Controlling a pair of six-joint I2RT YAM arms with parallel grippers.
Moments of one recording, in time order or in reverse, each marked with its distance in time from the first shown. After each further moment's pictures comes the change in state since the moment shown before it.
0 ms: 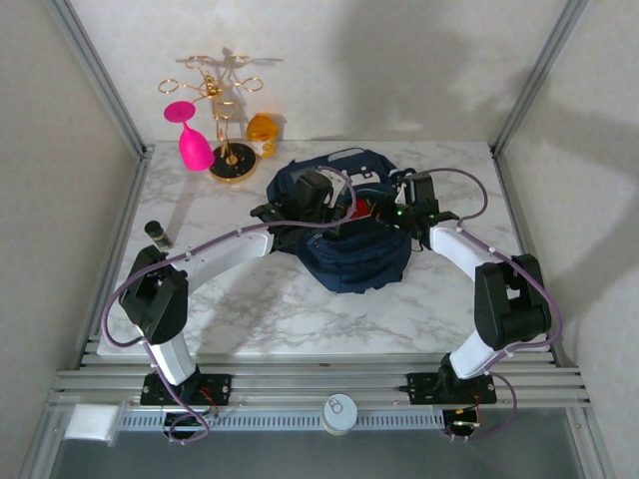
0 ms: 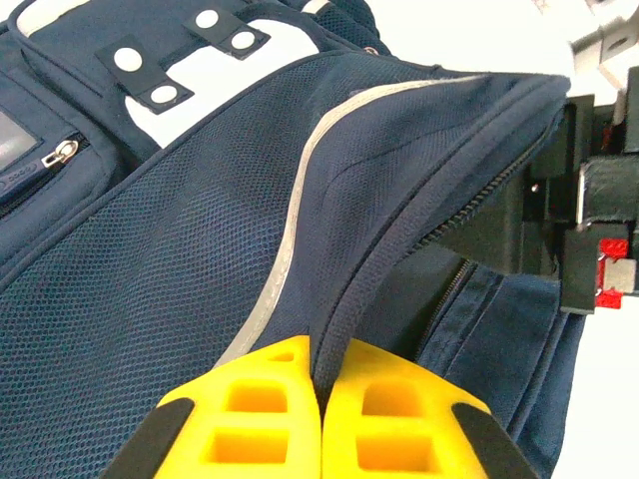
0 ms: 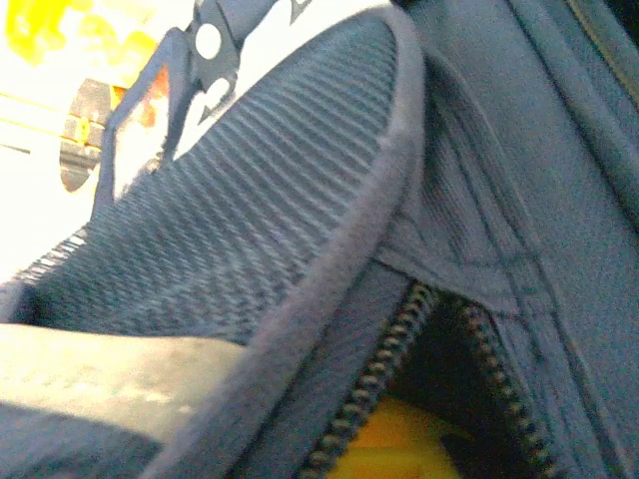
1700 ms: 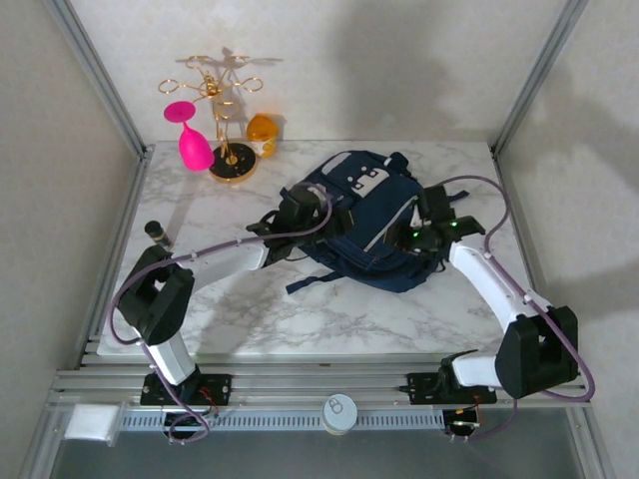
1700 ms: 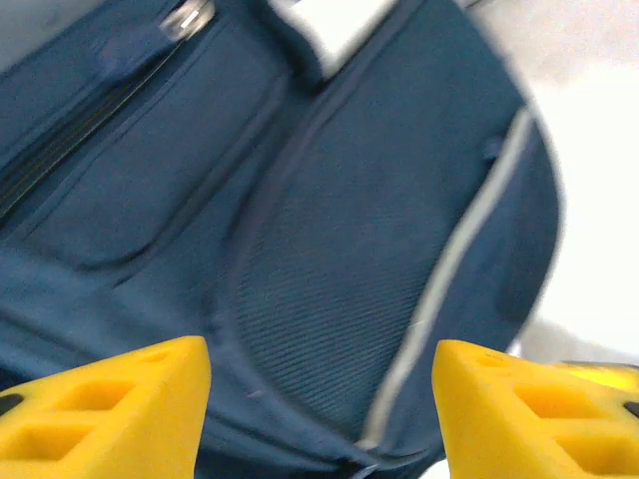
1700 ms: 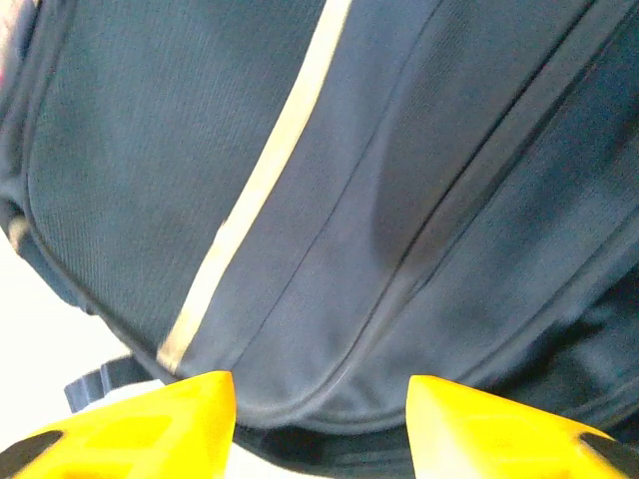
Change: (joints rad) left arm 0.038 -0.013 -0.265 0.284 0.142 -0.636; right arm 0.067 -0.286 0.006 -0.630 0.185 -0.143
